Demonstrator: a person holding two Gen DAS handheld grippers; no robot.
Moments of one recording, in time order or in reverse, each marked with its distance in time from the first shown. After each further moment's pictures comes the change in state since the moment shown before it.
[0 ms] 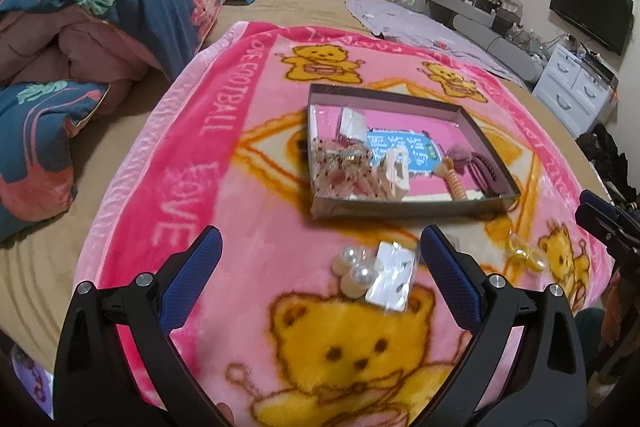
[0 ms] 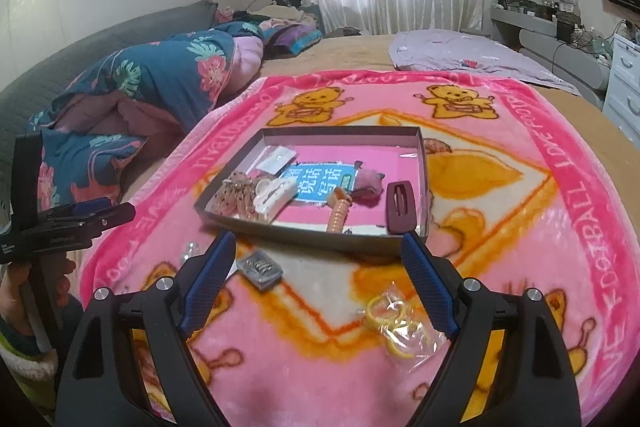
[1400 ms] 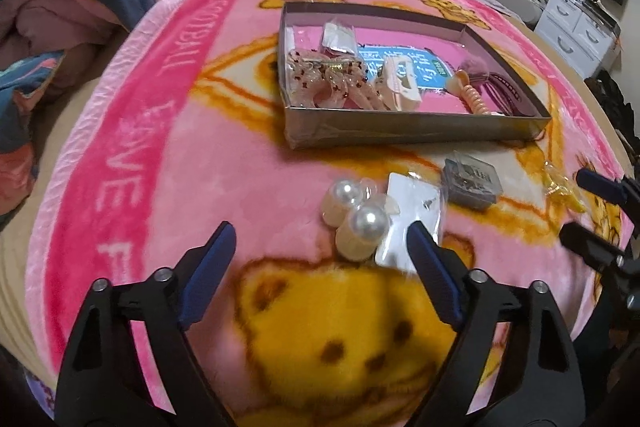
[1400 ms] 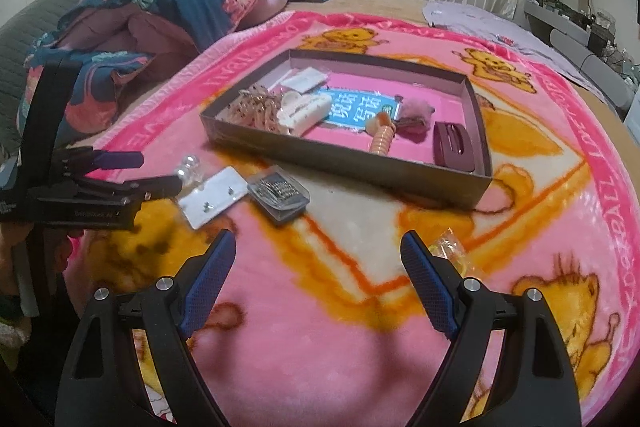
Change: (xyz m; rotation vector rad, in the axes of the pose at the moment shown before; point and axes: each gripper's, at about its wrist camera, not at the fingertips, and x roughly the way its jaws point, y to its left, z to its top) left arm 0.077 -0.013 -0.032 0.082 0.184 -0.009; right arm 0.066 0.032 -0.046 -0.138 0.180 -0.006
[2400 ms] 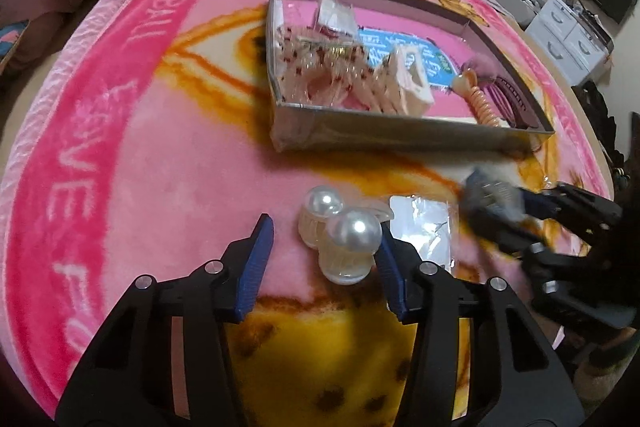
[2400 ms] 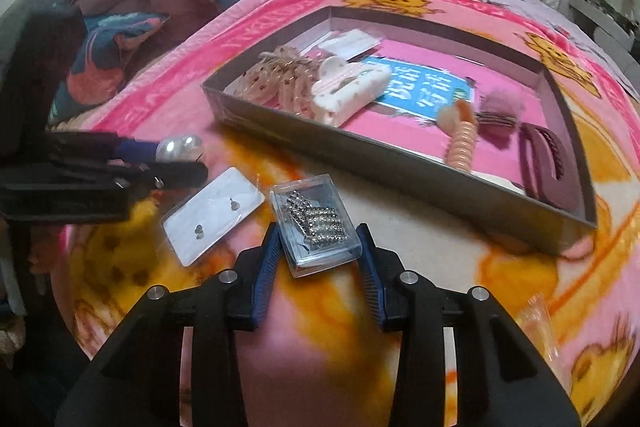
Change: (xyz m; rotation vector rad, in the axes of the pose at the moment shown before) left arm 0.032 0.012 0.015 -0.052 0.083 -0.113; right arm 0.066 0.013 0.023 -0.041 0.088 0.099
